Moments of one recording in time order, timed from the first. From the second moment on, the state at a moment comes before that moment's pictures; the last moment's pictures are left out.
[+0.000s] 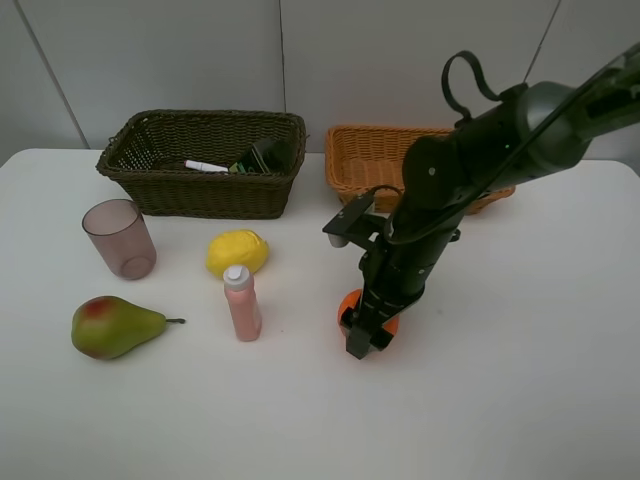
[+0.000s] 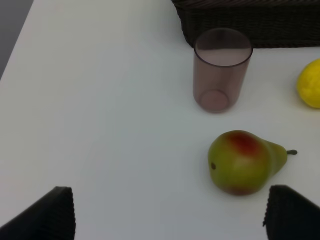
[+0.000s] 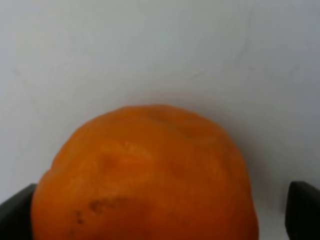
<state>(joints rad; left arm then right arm) -0.12 0.02 -0.42 0.07 1.07 -0.12 0.62 1.97 -1.04 0.15 0.63 -0.57</state>
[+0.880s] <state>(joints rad) -0.12 0.02 -0.42 0.07 1.07 -0.12 0.62 1.97 -1.04 0.15 0.63 -0.57</state>
